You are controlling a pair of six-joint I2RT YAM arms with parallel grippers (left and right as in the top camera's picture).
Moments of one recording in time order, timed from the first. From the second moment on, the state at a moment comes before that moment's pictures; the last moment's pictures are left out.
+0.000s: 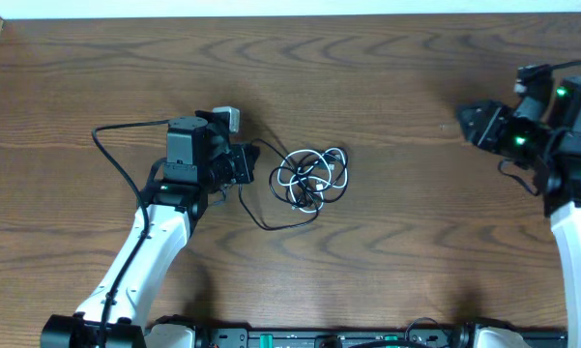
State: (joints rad) left arm -0.14 1.35 0.76 -0.18 0.44 -0.31; right arm -0.13 1.25 1.16 -0.67 -0.47 0.34
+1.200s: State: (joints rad) left arm -0.32 1.34 0.76 0.18 0.61 -0.49; right arm 0.49 1.62 1.16 -0.71 -0.14 0.73
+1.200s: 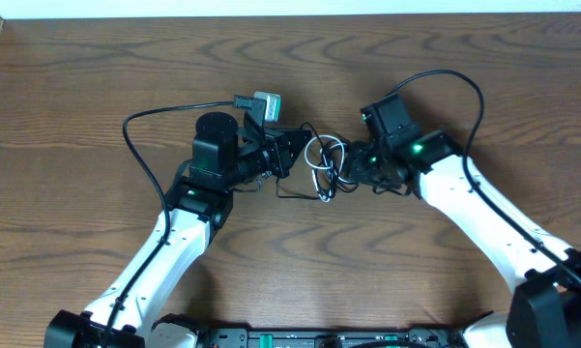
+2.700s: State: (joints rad) left arm -0.32 1.29 0.76 0.09 0.67 -0.48; right arm 0.51 1.86 1.16 -0.53 -0.05 0.94
